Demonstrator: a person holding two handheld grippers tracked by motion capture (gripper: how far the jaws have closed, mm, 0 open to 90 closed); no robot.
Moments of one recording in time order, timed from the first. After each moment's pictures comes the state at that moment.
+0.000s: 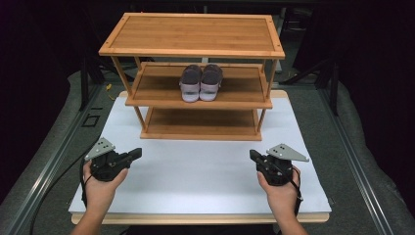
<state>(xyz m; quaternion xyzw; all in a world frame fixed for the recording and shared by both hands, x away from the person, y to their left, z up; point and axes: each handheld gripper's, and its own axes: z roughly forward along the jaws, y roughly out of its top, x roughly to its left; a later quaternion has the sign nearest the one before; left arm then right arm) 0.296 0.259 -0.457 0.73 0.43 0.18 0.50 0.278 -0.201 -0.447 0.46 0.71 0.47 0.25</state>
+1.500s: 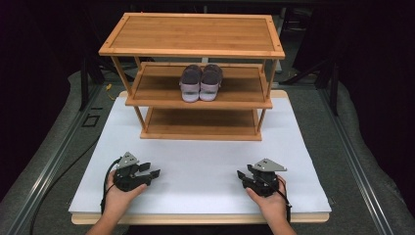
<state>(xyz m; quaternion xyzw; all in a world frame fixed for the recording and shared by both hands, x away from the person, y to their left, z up) 0.312 0.234 -0.532 0.78 0.43 0.14 0.43 0.291 -0.192 -0.531 0.45 0.76 0.42 0.21</state>
